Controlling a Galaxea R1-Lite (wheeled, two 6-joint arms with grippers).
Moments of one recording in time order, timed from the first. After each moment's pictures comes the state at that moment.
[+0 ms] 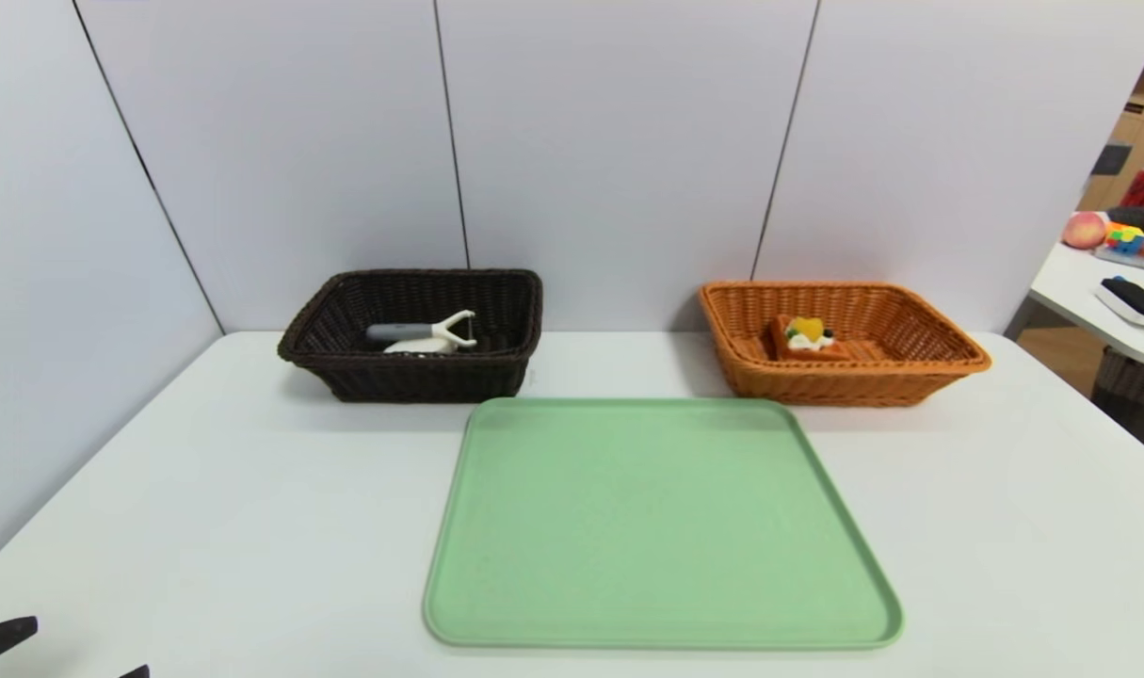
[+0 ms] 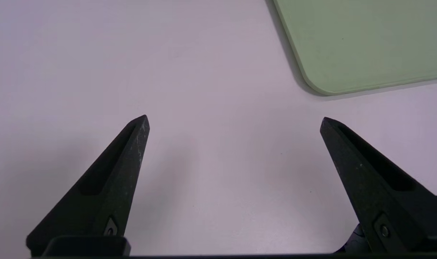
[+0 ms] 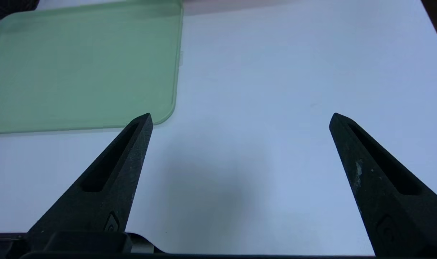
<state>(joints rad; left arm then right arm) -0.30 0.60 -0.50 0.32 0.01 -0.16 0.17 0.53 -0.78 0.67 -0.14 0.17</state>
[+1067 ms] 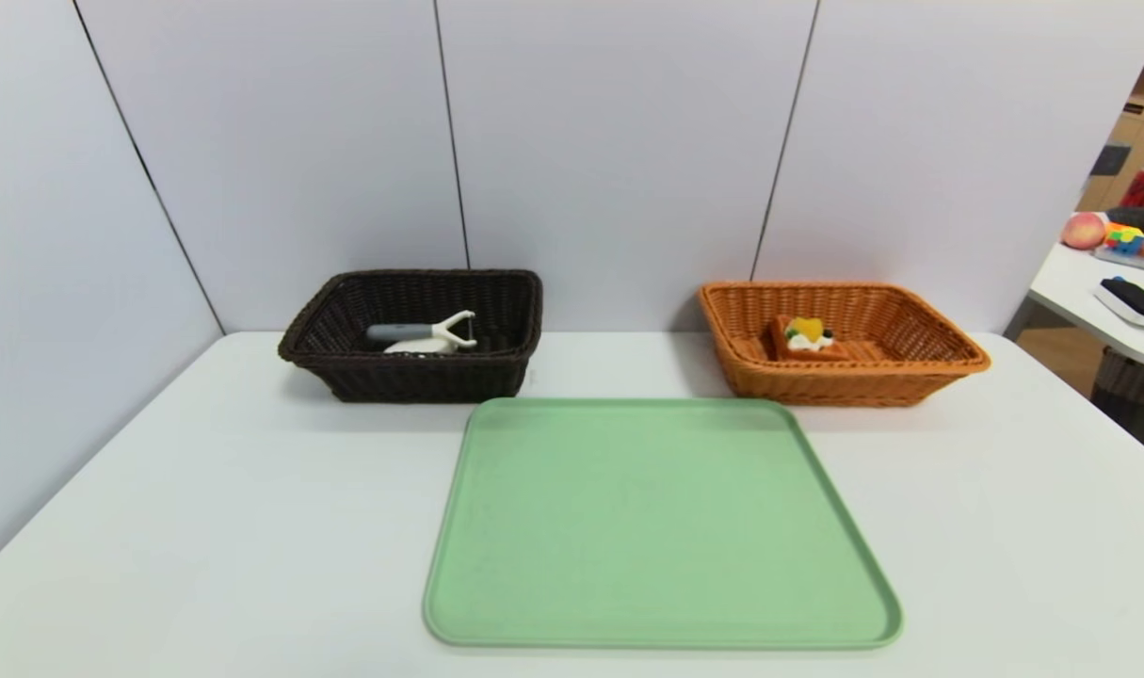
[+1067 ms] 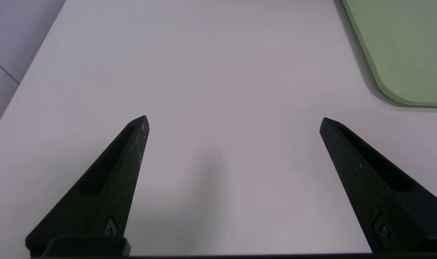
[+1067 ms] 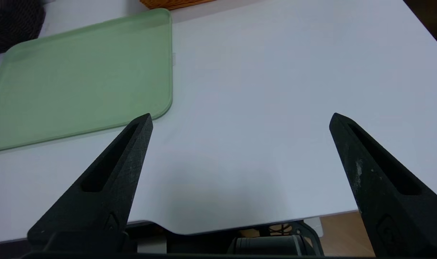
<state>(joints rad) -0.03 0.27 -0.32 0.33 0.02 -0.07 -0.09 0.33 -0.78 0.80 0.03 0.16</state>
